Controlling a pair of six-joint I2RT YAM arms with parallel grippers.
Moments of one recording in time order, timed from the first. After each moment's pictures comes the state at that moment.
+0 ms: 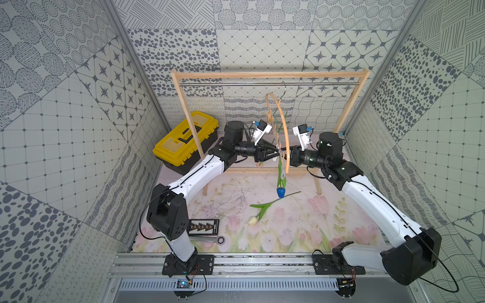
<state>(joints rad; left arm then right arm) -0.49 1.72 1.48 0.00 0.99 -0.23 0.40 1.27 1.19 -0.22 -0.59 0.41</state>
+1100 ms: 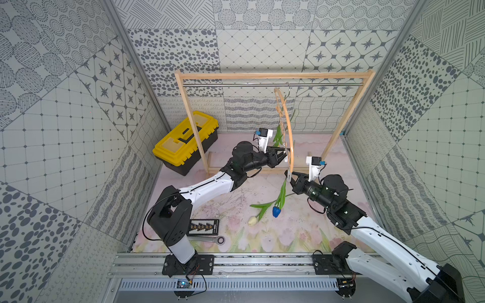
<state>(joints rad) -0.67 1.68 1.19 0.58 0.44 -0.67 0.61 0.87 0.58 0.17 -0.11 0.67</state>
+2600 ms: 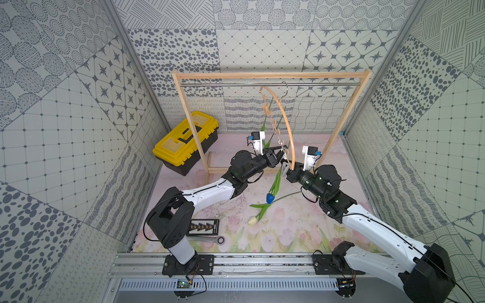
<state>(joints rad) -0.71 1.67 1.09 0.78 0.25 -0.84 0.59 1.04 0.71 0.27 -0.11 0.65</state>
